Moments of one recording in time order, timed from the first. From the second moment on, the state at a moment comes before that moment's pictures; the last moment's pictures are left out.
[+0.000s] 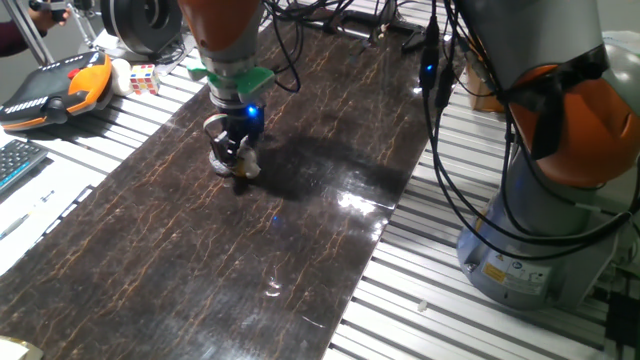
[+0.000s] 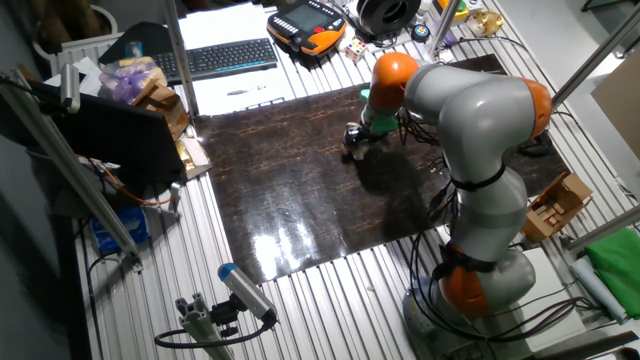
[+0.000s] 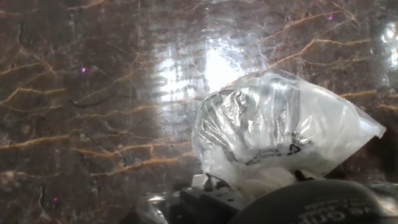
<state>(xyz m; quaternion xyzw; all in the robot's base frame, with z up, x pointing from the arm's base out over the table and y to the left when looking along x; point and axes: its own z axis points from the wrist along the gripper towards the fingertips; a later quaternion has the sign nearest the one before) 0.576 0.027 0.046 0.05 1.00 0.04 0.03</state>
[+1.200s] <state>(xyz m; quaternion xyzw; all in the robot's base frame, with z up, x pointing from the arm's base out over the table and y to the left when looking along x) 0.575 0.030 0.072 0.05 1.00 0.02 0.03</state>
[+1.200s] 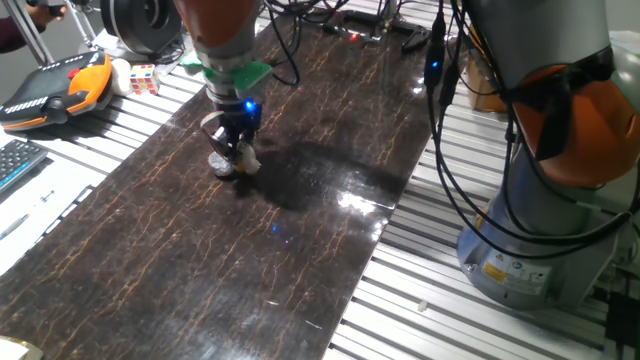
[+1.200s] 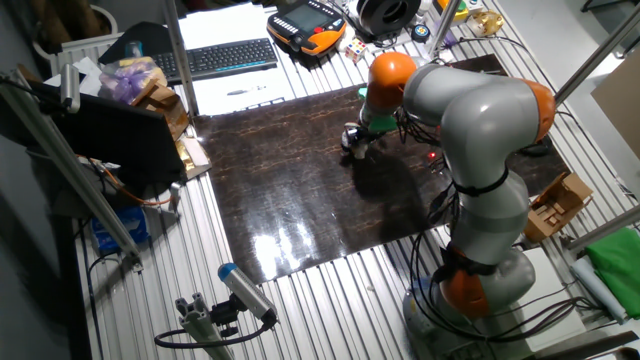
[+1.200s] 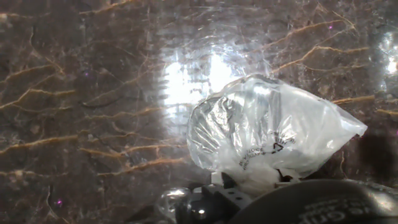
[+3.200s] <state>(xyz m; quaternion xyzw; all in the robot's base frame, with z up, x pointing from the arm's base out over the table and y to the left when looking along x) 0.568 0.016 0.205 0.03 1.00 -0.01 0.01</state>
